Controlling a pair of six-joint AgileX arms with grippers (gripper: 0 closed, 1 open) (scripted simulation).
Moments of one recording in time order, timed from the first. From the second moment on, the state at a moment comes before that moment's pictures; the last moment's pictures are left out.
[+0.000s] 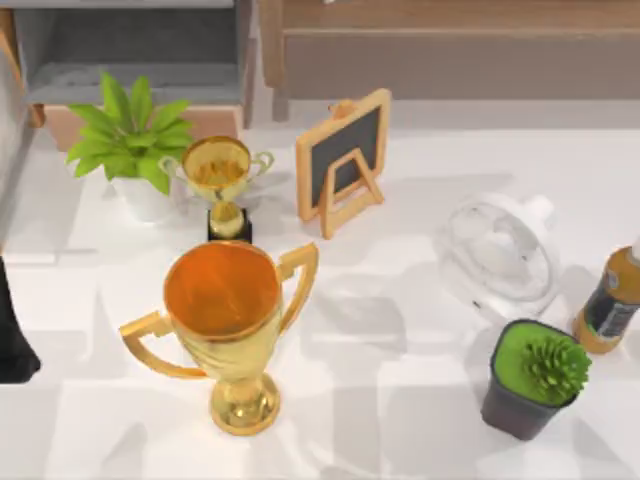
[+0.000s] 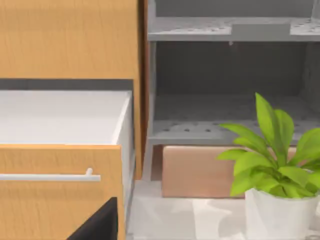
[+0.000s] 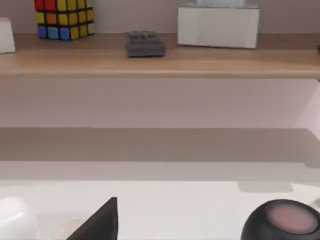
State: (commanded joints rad) left arm 0.00 0.00 0.00 0.00 0.00 0.00; right arm 0.00 0.00 0.00 0.00 0.00 0.00
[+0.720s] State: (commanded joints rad) left arm 0.06 0.56 0.56 -0.33 0.02 0.10; right arm 0.00 0.00 0.00 0.00 0.00 0.00
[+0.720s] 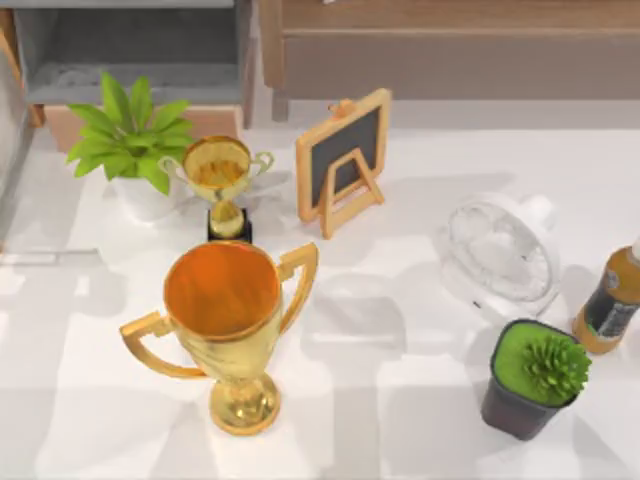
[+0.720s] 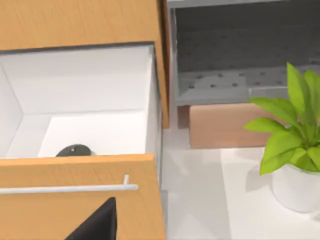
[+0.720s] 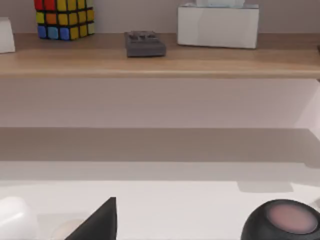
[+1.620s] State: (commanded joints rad) left arm 0.32 2.28 2.16 -1.19 0.03 0.34; right arm 0.00 0.00 0.00 0.00 0.00 0.00
